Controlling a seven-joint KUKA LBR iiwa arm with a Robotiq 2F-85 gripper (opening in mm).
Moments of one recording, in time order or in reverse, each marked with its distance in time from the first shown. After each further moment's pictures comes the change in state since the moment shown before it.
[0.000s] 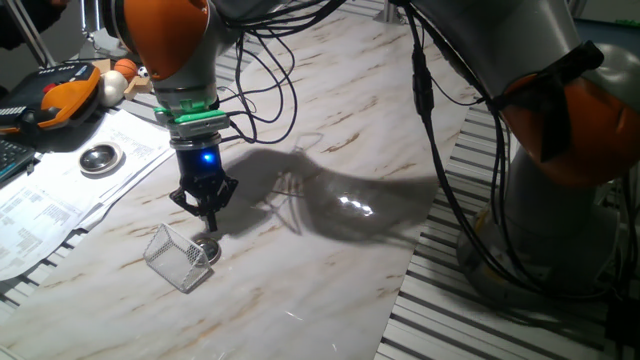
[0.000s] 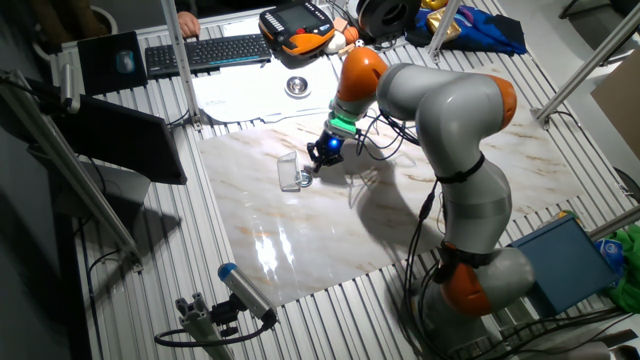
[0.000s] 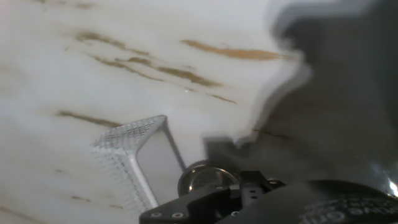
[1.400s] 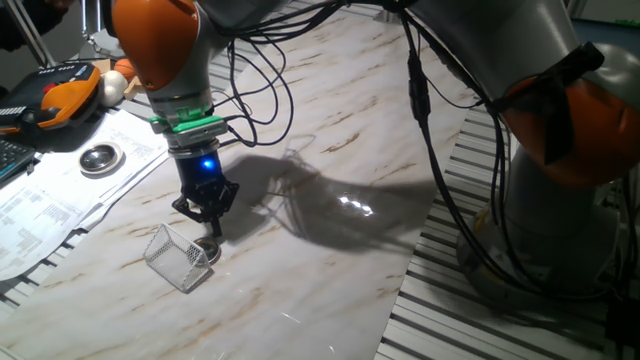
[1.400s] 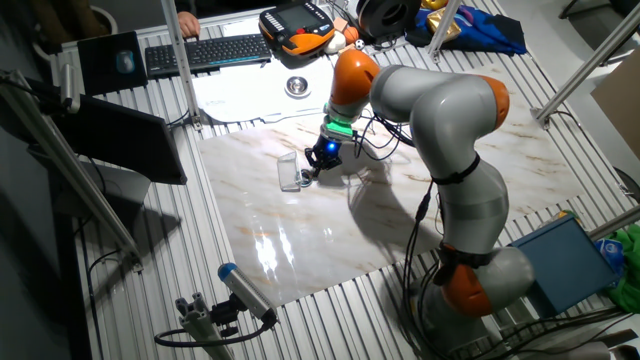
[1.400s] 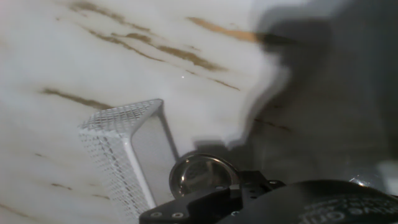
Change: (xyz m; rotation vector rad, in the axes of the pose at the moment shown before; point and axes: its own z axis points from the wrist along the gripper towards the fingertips) arm 0.009 -0.003 0.014 0.081 -0.012 -0.028
